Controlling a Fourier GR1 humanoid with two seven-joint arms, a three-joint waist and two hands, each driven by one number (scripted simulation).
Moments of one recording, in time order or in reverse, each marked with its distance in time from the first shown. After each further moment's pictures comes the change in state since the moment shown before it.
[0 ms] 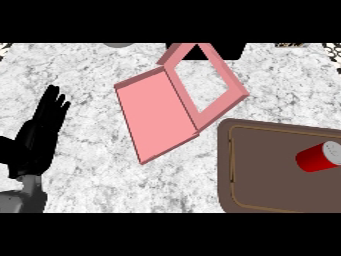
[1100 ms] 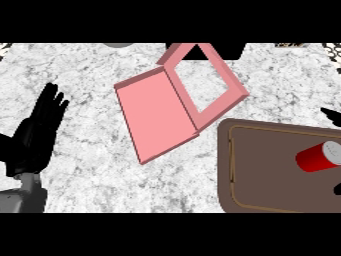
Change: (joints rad) left arm -0.013 -0.067 0.077 -0.016 -0.073 -0.069 0.050; right arm -0.024 0.135 0.046 0.039 0.232 -0.037 -0.058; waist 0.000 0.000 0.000
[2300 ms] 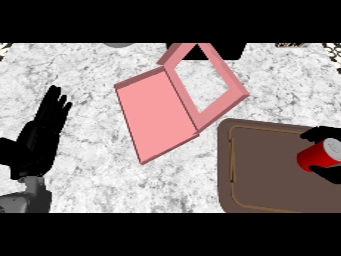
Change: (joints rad) left arm 0.017 -0.059 0.027 -0.012 -0.046 -0.043 -0.010; right arm 0.000 0.050 0.045 0.098 0.182 -0.086 -0.183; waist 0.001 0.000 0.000
